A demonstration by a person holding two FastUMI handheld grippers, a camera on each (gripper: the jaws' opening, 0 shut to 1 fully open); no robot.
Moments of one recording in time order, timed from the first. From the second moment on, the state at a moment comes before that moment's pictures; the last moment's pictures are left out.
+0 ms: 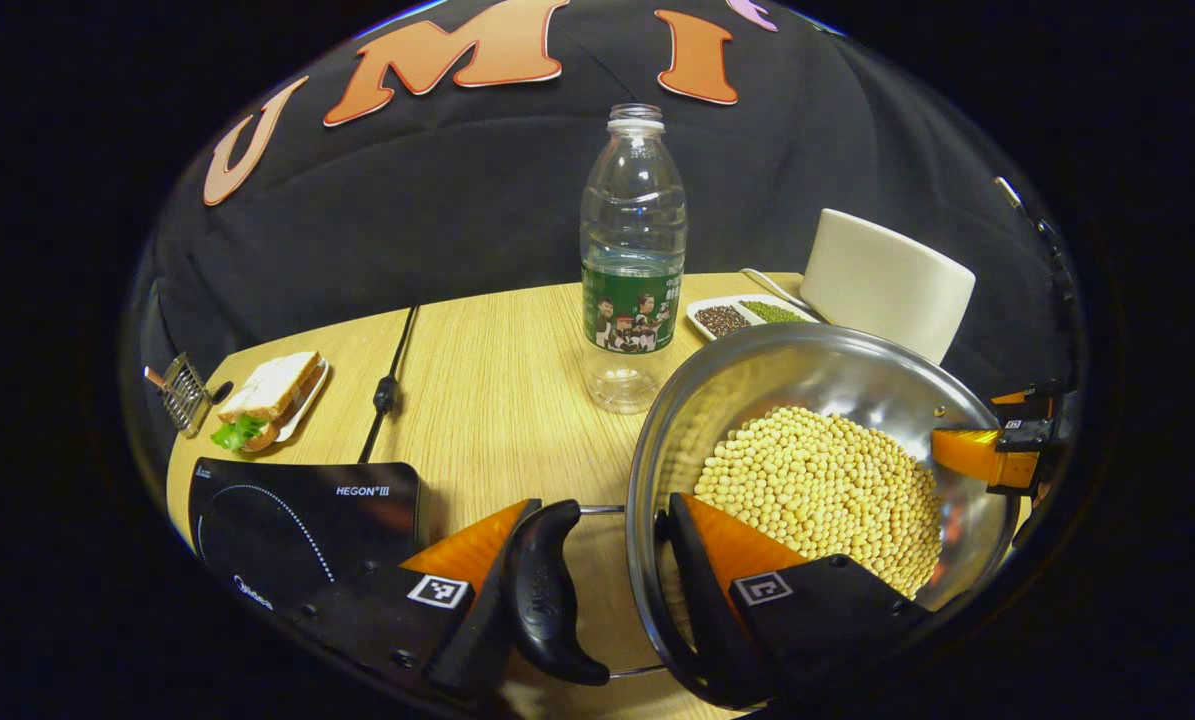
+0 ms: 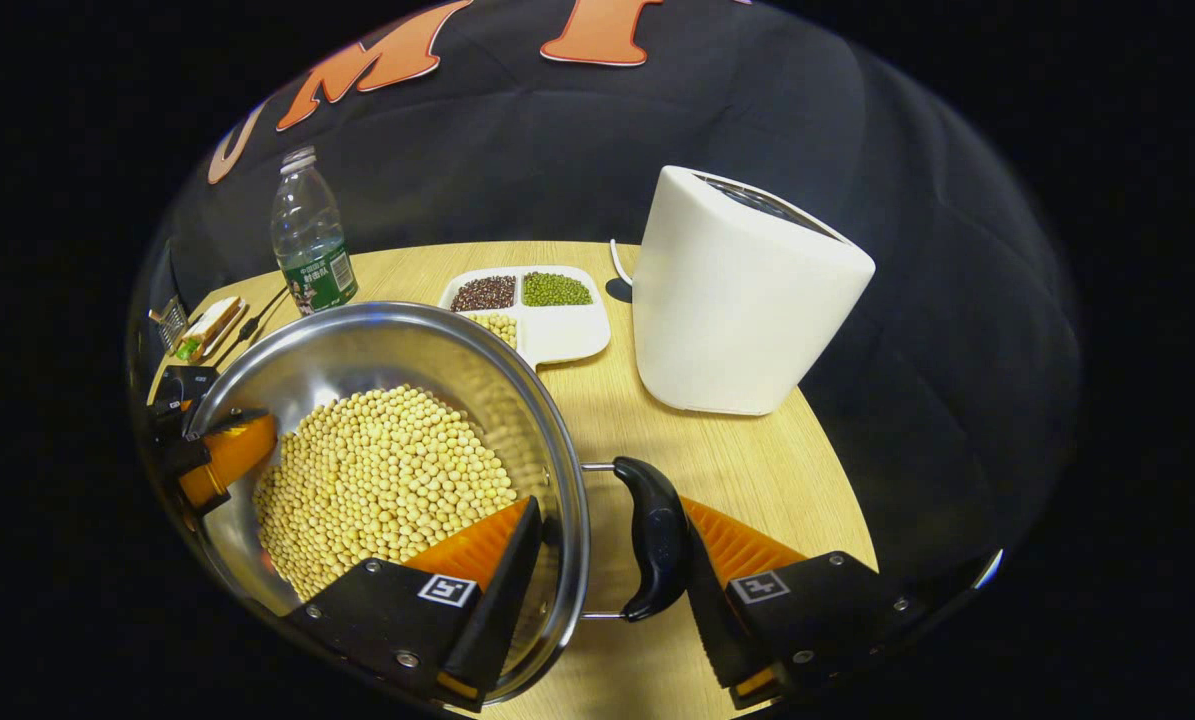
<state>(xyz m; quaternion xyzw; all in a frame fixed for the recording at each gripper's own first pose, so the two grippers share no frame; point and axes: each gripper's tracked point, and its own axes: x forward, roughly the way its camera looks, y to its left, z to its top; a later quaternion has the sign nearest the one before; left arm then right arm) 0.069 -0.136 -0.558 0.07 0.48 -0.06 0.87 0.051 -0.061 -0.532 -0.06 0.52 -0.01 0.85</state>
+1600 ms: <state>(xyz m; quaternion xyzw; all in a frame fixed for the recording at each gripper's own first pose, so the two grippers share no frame) 0.042 -0.016 -0.364 0.05 0.39 0.01 0.92 0.021 0.063 -0.378 -0.03 0.45 0.05 0.89</state>
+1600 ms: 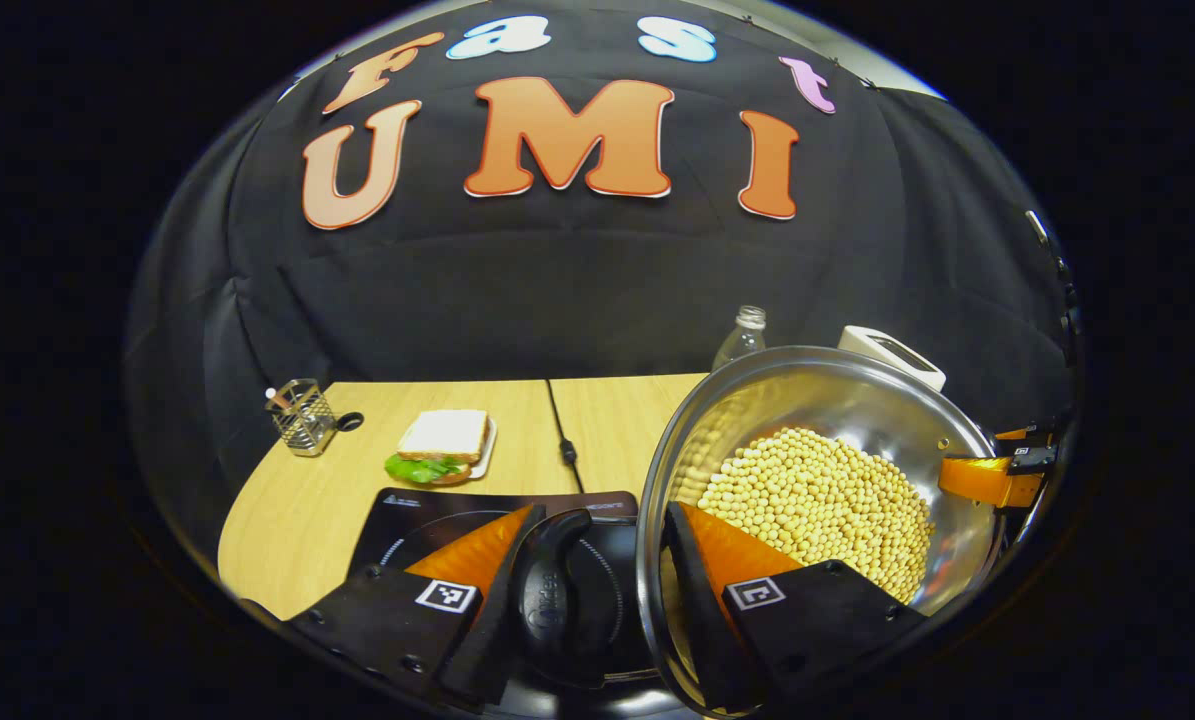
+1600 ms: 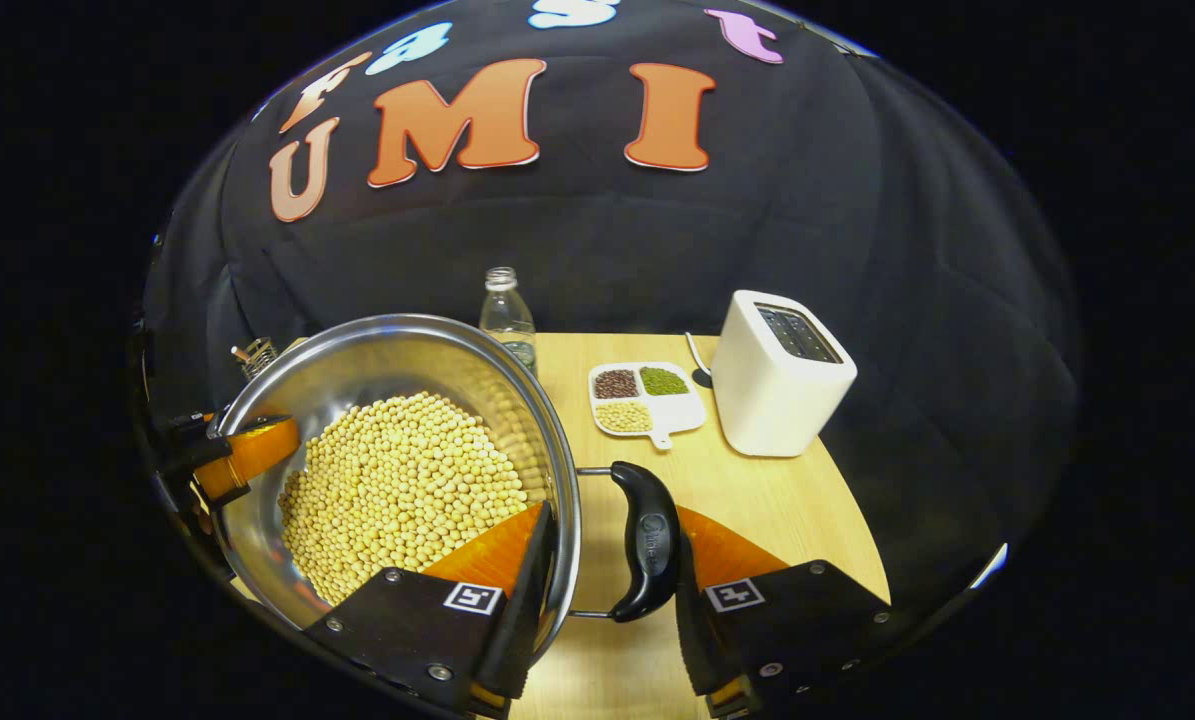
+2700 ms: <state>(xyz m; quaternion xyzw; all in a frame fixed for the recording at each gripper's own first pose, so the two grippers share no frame) -0.005 0.170 -0.313 0.04 0.37 0.10 0.92 0.020 0.250 -0.358 -0.05 0.43 0.14 0.89</state>
